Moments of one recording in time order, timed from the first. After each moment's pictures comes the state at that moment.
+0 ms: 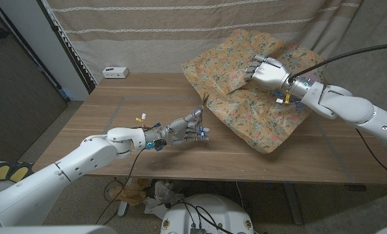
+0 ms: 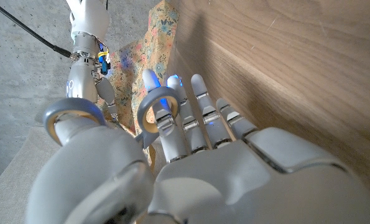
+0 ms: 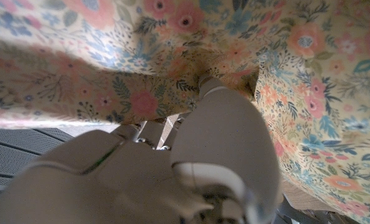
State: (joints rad) left arm 0.98 0.94 0.48 -1.96 -0.93 0.29 -0.36; left_hand 0.65 -0.13 -0.33 -0.09 0.38 1.02 -0.05 0.20 0.20 0.64 -0.10 0.90 0.99 0.59 -0.05 0.30 0.72 0.25 -0.03 0.20 0.19; right arm -0.76 -1.18 -0.51 -1.88 -1.26 0.07 -0.38; right_hand 1.31 0.20 0.19 0.03 0.29 0.79 -0.21 0.36 0.44 0.63 -0.20 0.87 0.44 0.55 -0.05 0.51 0.52 0.05 -0.04 0.98 0.22
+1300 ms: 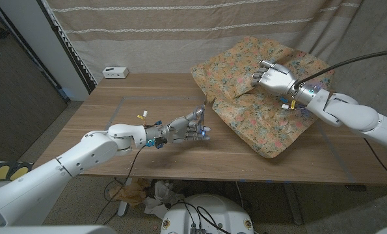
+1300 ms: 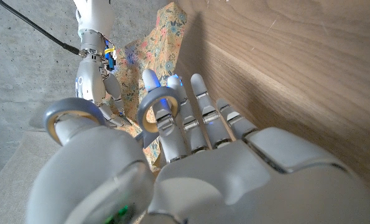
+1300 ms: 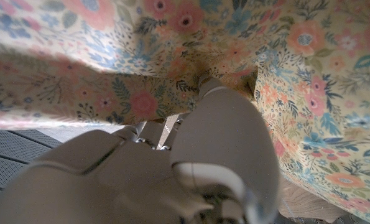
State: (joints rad) left arm 0.95 0.94 0.49 -1.96 -0.94 0.33 -0.37; left_hand 0.65 -0.13 -0.34 -0.09 0.38 1.02 -0.05 0.20 0.20 0.64 -0.09 0.90 0.98 0.59 -0.06 0.30 0.73 0.25 -0.03 0.20 0.19; right arm -0.85 -1.21 -0.48 -1.87 -1.23 0.02 -0.40; right_hand 1.31 0.20 0.19 0.03 0.28 0.80 -0.21 0.34 0.46 0.62 -0.20 0.92 0.41 0.55 -0.05 0.51 0.52 -0.05 -0.04 1.29 0.19
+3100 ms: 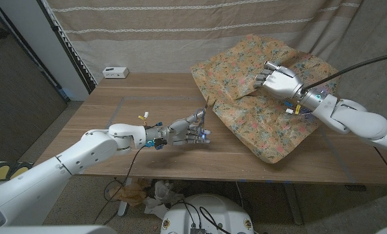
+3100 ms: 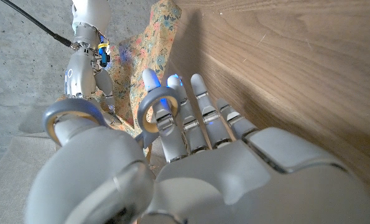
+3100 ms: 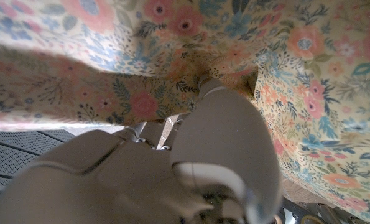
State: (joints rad) left arm 0.93 0.95 0.51 -1.96 -0.95 0.37 -0.40; left_hand 0.65 -0.14 -0.34 -0.08 0.38 1.03 -0.04 0.20 0.20 0.64 -0.09 0.91 0.97 0.60 -0.06 0.29 0.72 0.25 -0.03 0.20 0.19; right arm -0.98 -1.28 -0.41 -1.93 -1.18 -0.06 -0.46; right_hand 1.30 0.20 0.19 0.03 0.28 0.80 -0.21 0.32 0.47 0.60 -0.20 0.94 0.40 0.54 -0.05 0.49 0.52 -0.09 -0.03 1.39 0.18
